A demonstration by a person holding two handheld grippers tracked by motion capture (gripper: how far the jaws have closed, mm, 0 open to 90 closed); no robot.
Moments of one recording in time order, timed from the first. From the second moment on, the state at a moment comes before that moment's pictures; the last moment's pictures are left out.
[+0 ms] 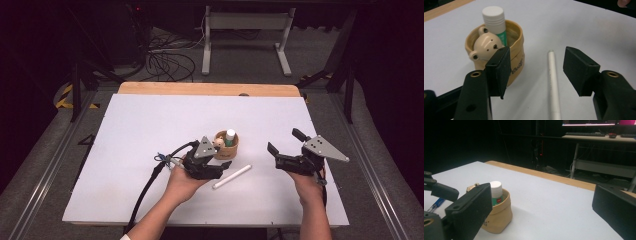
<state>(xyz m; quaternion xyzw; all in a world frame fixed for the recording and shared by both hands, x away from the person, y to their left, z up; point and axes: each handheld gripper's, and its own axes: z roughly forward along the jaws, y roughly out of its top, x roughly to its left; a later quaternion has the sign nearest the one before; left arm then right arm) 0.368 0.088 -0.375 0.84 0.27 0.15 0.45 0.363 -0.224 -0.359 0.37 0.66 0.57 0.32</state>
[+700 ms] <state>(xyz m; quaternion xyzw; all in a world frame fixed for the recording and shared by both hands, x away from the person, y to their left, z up) 0.375 0.047 -0.387 0.84 0.27 0.13 0.44 0.361 -0.225 -0.356 0.37 0.67 0.57 0.31</state>
